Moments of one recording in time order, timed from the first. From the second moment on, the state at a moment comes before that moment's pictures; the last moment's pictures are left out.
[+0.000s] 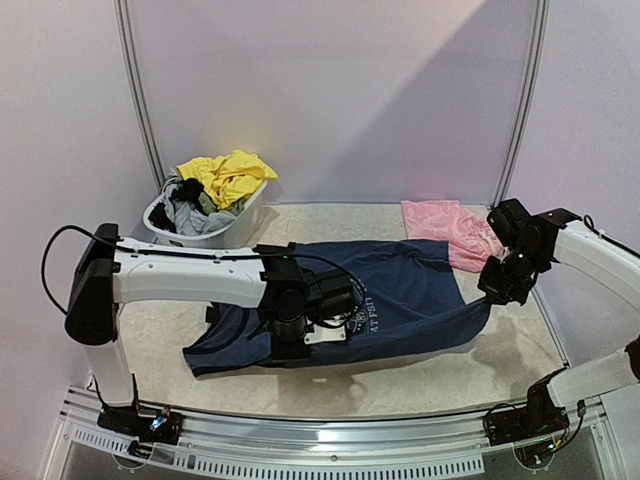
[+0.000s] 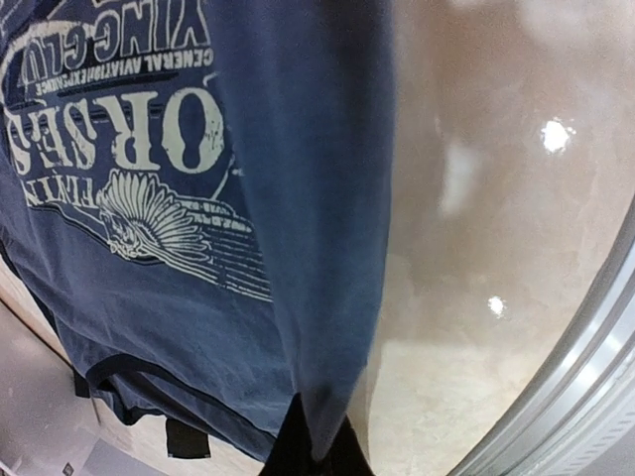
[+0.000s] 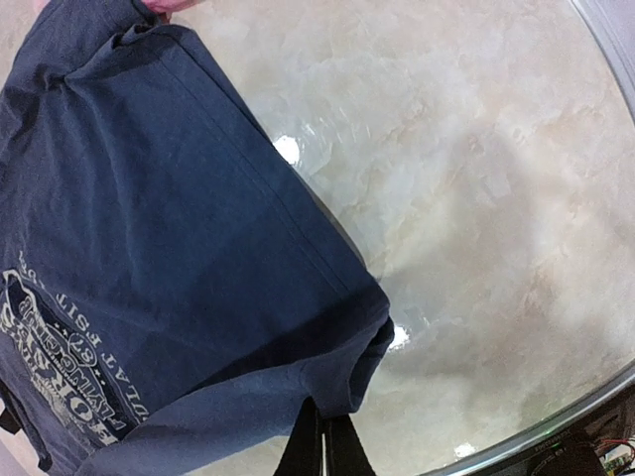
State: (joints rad) left arm -1.19 1.91 1.49 -1.13 -0.24 0.26; right arm 0.34 1.27 1.02 -1.06 0.07 0.92
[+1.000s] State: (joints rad) left arm -1.03 2.09 1.65 -1.15 -0.32 0.30; right arm 0.26 1.70 1.24 -0.96 0.05 0.75
